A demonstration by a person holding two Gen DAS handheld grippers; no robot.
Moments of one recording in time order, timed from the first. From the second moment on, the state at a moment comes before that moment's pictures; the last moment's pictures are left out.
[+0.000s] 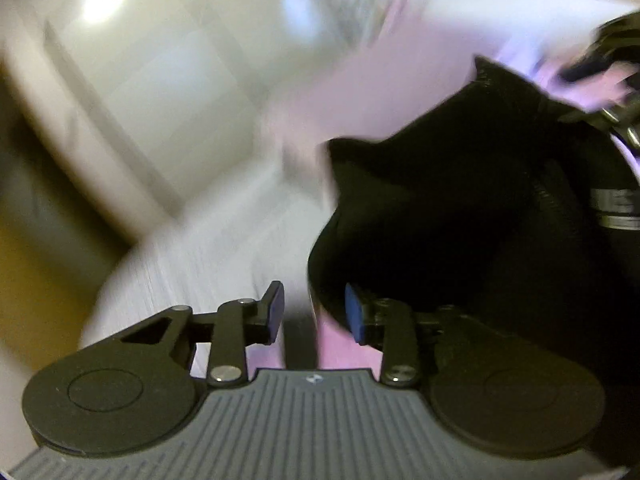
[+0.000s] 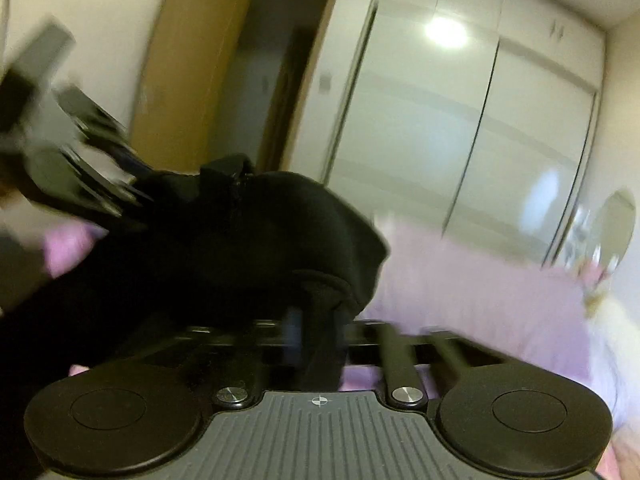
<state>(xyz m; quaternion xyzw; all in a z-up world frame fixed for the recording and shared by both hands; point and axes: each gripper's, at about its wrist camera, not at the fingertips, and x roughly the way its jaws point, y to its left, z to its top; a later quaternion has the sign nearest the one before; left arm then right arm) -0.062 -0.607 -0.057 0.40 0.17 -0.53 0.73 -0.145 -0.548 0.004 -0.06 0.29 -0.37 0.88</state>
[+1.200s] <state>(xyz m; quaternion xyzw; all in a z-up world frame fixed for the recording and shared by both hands) 0.173 -0.449 -0.185 0.52 0.26 -0.41 0.70 -0.219 -0.508 -0.178 0.32 0.43 -0.52 0.66</state>
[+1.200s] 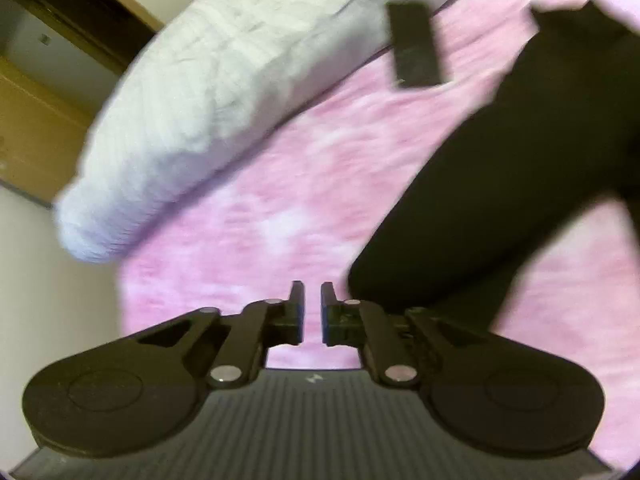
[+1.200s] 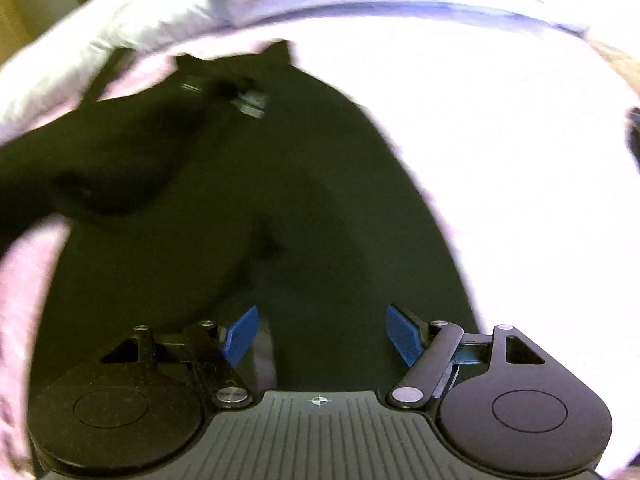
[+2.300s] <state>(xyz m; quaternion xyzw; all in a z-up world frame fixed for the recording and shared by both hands) -0.166 -0.349 -0.198 0.46 0.38 -0.56 0.57 -0.410 -0.715 -0.117 0.10 0.48 -0.50 0.71</state>
